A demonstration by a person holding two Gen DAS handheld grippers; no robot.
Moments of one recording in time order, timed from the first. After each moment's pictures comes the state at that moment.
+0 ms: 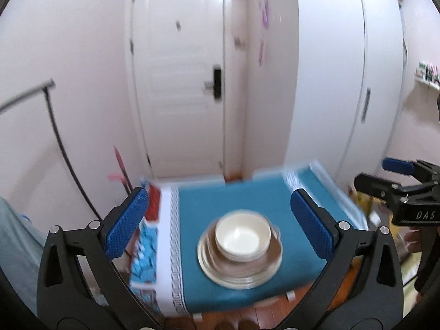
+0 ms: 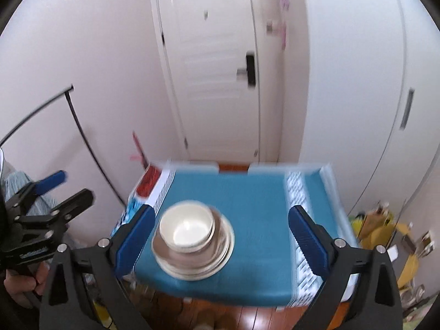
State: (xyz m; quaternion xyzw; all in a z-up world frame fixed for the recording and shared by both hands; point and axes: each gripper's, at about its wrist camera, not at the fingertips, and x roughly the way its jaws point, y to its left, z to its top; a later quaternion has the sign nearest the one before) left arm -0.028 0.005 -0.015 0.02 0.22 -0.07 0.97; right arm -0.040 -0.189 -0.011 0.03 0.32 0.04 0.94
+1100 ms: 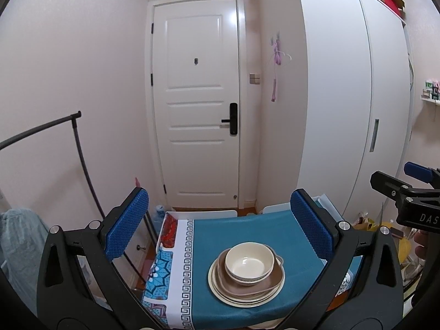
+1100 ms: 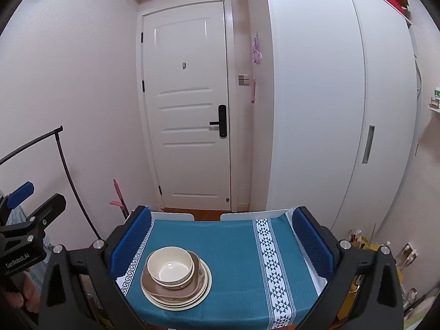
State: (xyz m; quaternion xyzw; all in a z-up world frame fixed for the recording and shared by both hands) left arm -0.063 0.006 0.026 0.01 0.15 -0.03 0.99; right arm -0.079 -0.191 0.038 0.03 0.23 -0.03 0.97
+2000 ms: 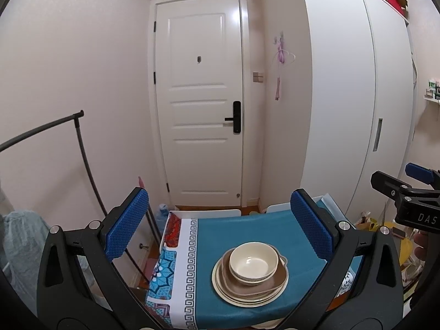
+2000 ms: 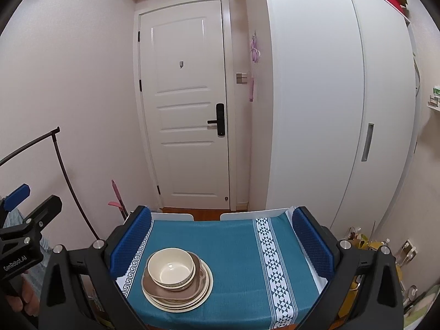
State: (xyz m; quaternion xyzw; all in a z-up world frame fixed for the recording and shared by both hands) left arm -0.056 0.016 0.029 0.01 0.16 -0.03 0.99; right arm -0.077 -0.193 0.042 0.03 0.23 -0.03 0.97
